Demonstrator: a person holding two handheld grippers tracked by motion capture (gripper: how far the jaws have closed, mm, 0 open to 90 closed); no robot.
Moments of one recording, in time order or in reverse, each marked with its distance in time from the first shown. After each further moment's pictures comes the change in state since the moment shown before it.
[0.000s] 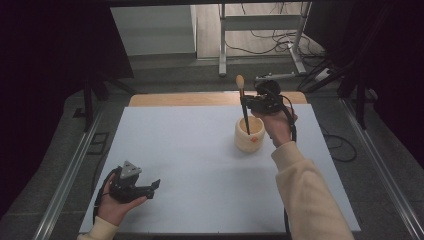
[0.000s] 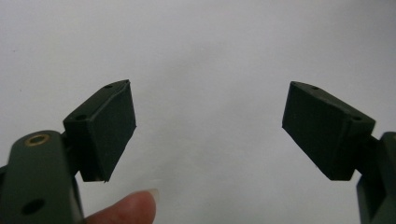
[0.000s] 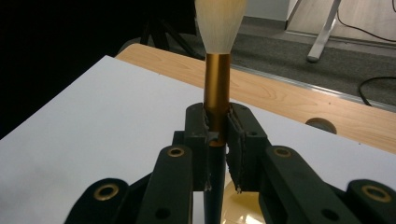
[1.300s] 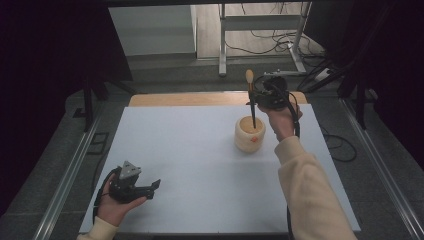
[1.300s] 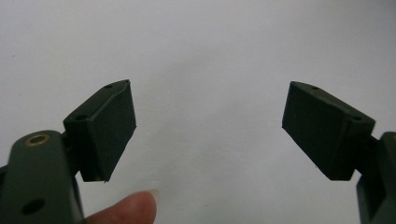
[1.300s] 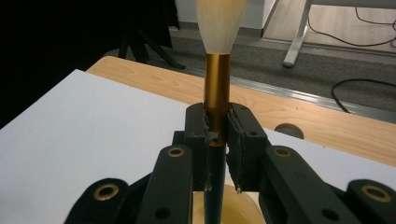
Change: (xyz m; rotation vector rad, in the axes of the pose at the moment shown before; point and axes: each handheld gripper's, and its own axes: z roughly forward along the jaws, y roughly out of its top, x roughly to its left) left arm -0.001 0.001 -0.003 -0.015 -0.009 0.005; right arm -0.025 0.002 0.007 -0.036 -0.075 0.028
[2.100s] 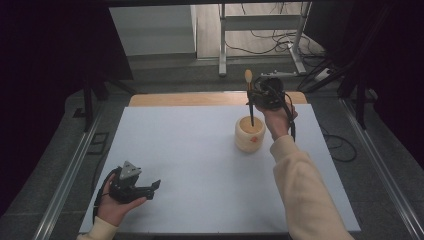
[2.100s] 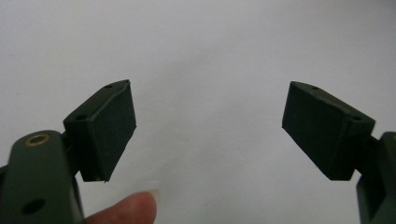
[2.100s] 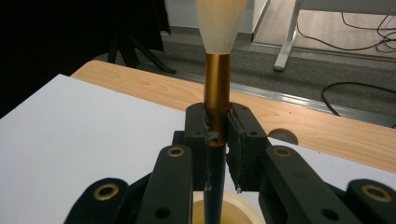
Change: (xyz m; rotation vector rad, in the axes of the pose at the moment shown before) left arm 0.000 -0.001 0.001 0.005 -0.003 0.005; right arm -0.003 -0.005 0.019 -0.025 -0.040 0.002
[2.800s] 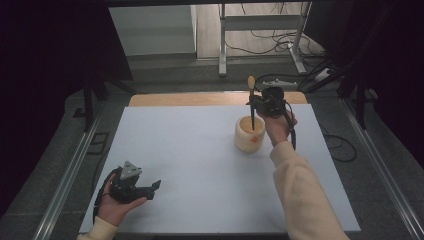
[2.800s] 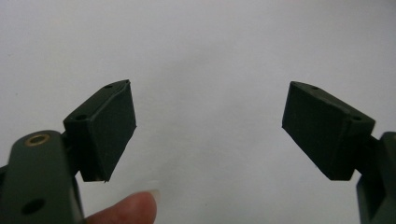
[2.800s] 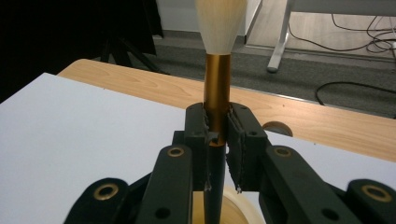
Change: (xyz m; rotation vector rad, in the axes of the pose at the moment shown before) left arm 0.000 0.000 0.001 0.005 0.001 0.006; right arm -0.009 -0.027 0.011 -0.025 -0.024 0.012
